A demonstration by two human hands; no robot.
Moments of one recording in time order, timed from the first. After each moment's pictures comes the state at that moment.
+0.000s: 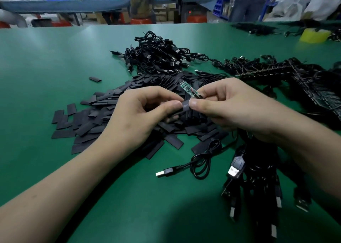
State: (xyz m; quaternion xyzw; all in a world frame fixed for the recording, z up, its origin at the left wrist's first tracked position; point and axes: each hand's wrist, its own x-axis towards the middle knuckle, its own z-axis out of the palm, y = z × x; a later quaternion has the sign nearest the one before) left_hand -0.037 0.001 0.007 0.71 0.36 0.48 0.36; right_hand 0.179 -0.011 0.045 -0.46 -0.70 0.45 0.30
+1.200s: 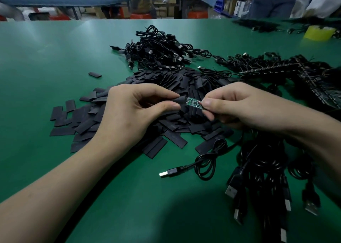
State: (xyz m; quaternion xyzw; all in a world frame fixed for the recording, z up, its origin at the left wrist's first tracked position) left_hand -0.049 0.003 0.007 0.74 0.40 0.49 0.22; right_hand 0.192 -0.004 0.045 -0.45 -0.75 0.43 0.21
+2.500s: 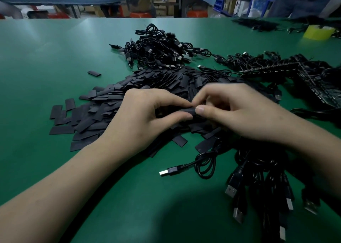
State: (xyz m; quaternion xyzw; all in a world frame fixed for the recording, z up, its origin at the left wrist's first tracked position) left_hand -0.043 0.000 0.008 0.84 0.35 0.41 0.10; right_hand 0.185 -0.006 0.034 -0.45 -0.83 0.22 0.25
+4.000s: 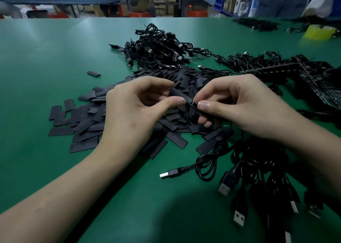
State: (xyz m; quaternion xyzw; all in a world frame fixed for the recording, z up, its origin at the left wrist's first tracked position) left_hand -0.037 -0.002 0.004 0.67 0.45 0.54 0.25; right_hand 0.183 -0.011 0.037 -0.44 -0.75 0.35 0.34
